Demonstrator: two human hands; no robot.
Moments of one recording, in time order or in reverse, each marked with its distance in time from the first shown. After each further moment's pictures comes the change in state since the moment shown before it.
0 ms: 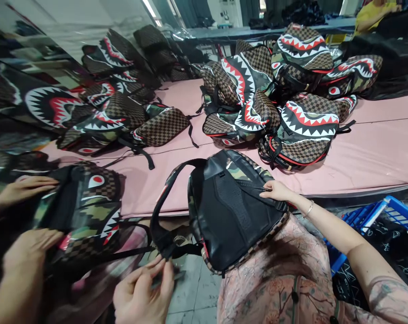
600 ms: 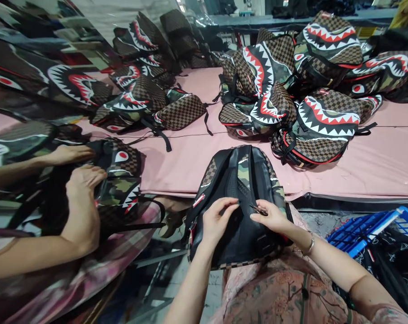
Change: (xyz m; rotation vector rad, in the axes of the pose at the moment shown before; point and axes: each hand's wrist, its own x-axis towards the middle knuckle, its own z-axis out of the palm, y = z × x) left_hand 0.044 0.086 0.072 -0.710 -0.419 -0.286; right_hand -0.055 -0.020 0.096 0.559 -0.074 -0.002
